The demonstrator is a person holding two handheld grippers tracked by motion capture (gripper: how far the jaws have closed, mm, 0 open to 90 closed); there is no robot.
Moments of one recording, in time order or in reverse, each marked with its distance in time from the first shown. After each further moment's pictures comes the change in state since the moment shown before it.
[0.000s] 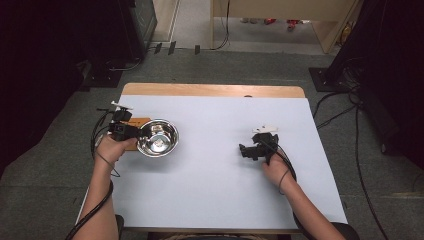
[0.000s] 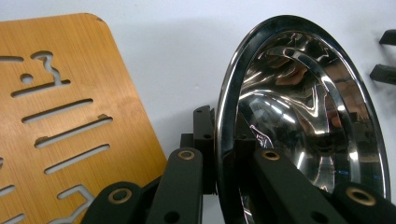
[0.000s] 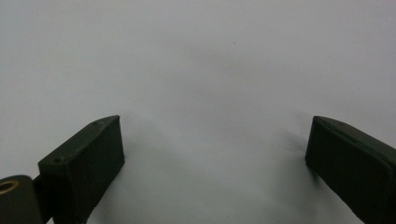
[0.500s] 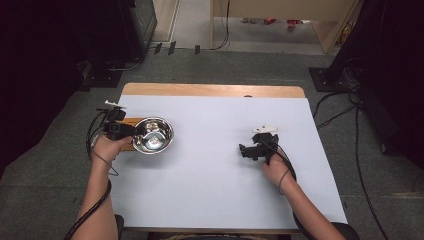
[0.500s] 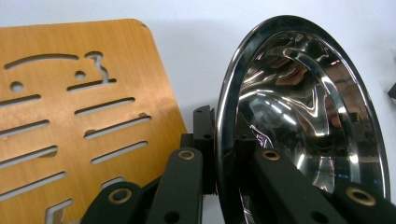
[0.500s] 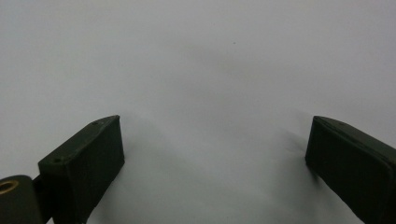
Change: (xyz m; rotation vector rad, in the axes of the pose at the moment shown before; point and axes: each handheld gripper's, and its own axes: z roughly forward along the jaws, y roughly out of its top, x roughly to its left) left arm 0.015 -0.001 -0.008 -0.035 0.044 -0.057; right arm 0.000 0.000 0.000 0.000 0.000 0.001
